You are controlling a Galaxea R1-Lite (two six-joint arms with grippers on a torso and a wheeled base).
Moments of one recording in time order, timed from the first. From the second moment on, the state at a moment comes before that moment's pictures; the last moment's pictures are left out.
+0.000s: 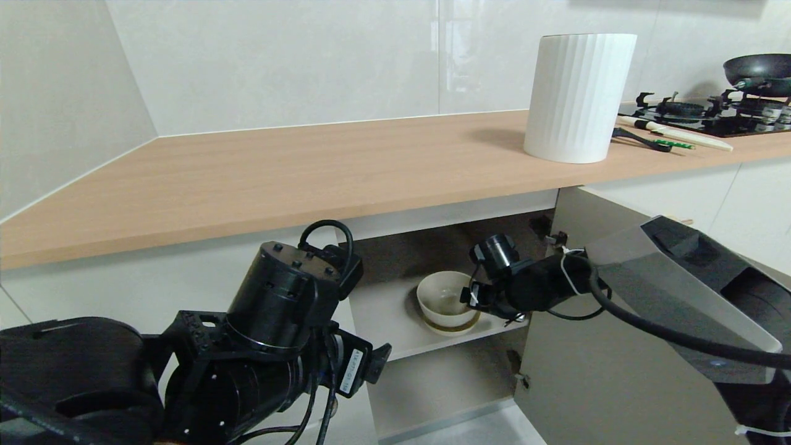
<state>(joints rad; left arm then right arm) -0.78 1.64 -0.82 -0.11 0.39 -0.15 0.51 2.46 -1.65 0.04 -0.25 0.66</state>
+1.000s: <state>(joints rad) -0.77 1.63 -0.83 -0.11 0.41 -0.19 0.71 2.04 -1.16 -0.02 -0.24 0.54</state>
